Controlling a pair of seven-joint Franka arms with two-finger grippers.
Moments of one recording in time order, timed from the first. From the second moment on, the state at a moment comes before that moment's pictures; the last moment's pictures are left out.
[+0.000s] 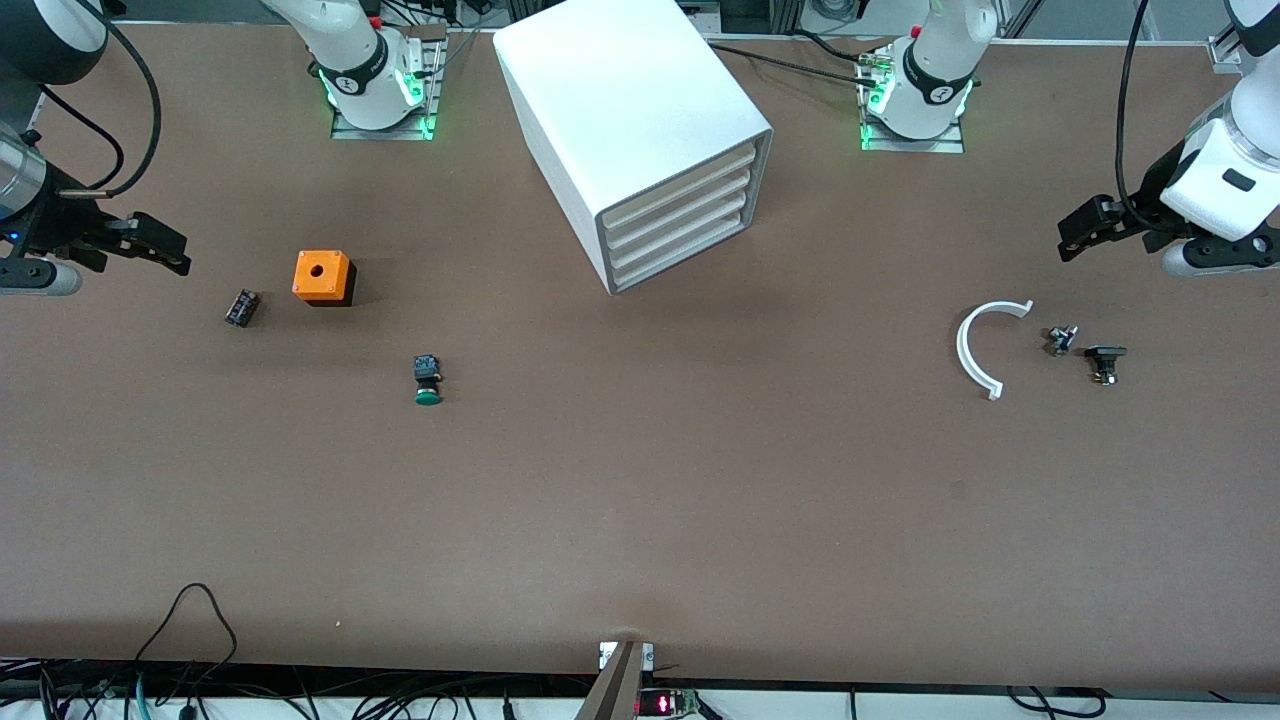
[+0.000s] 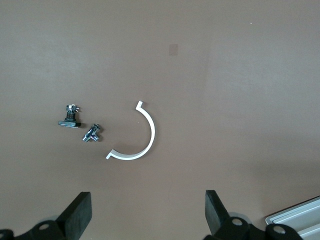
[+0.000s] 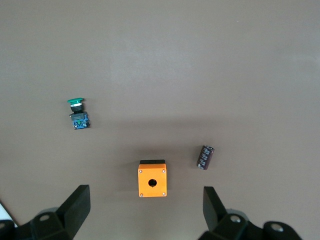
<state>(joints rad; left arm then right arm) 0.10 -0.08 -0.13 -1.78 0.03 1.67 -0.14 0.08 -0.01 -0.10 -1.75 -0.05 1.72 0.00</state>
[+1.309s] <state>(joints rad) 0.10 0.08 -0.14 -1.74 -0.06 1.66 -0.13 0.08 -0.01 -0.11 -1.75 -0.05 1.72 0.00</state>
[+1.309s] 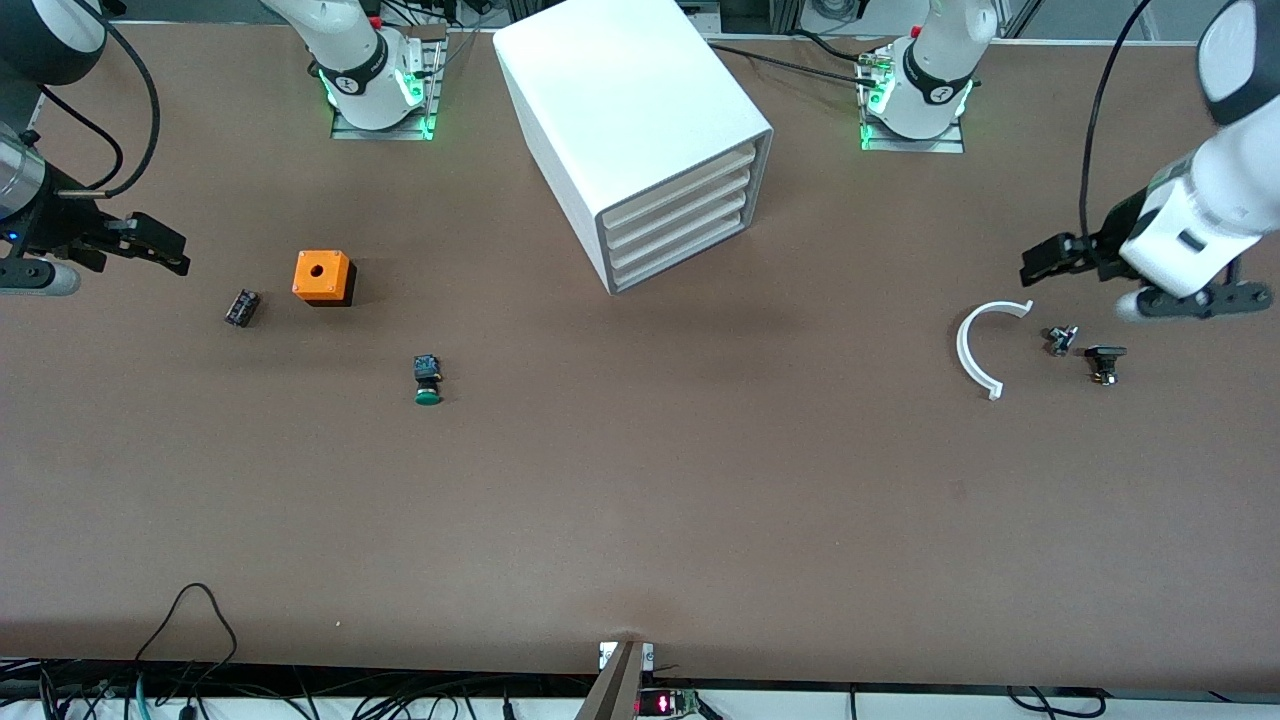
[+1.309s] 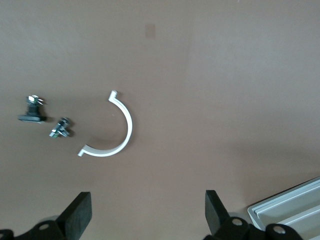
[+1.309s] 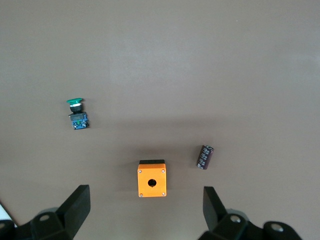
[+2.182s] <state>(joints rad) -0.02 0.60 -0.18 -1.87 -0.84 1.69 0.26 0.12 0.26 -0.04 -1.77 0.00 1.97 0.00</state>
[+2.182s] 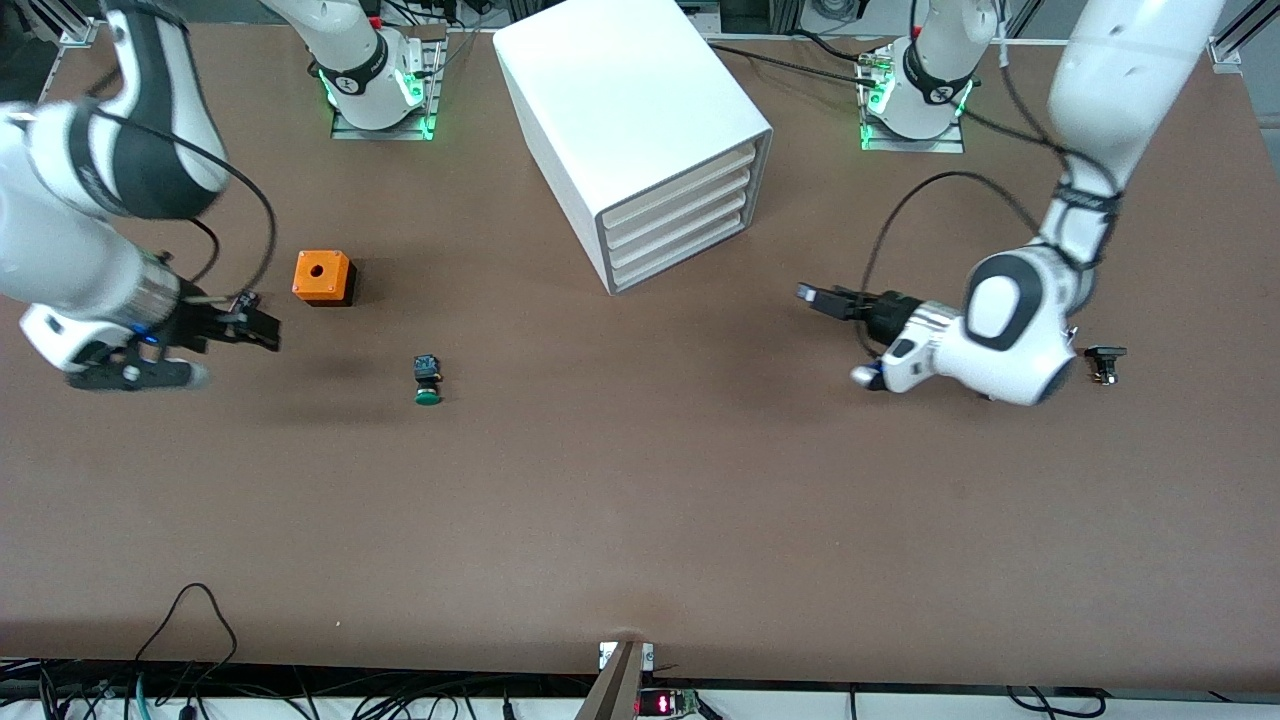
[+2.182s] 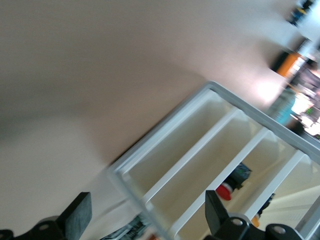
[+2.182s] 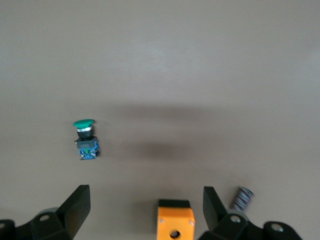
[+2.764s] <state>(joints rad) -0.26 0.70 -0.20 -1.92 -1.02 1.82 0.42 0.17 0.49 0.02 -1.77 0.02 2.12 0.04</state>
